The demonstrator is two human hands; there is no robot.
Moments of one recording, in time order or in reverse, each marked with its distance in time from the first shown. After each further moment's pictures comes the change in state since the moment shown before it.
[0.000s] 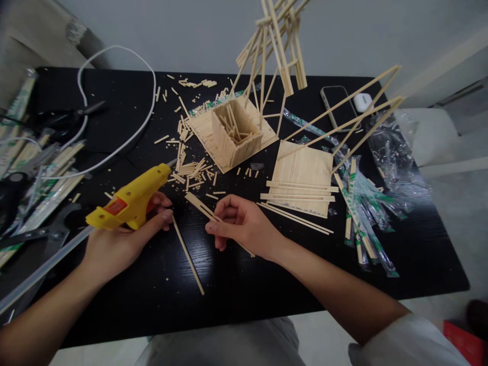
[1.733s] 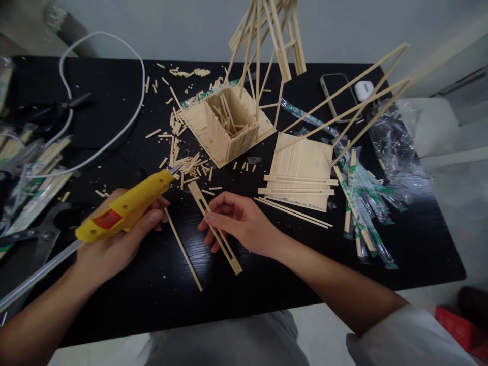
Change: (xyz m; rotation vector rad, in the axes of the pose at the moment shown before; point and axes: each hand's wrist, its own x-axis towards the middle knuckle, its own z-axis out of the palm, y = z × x) left_hand -0.004 -0.002 -0.006 0.183 -0.012 0.146; right_hand -0.004 -0.001 0.001 0.037 -0.028 0.024
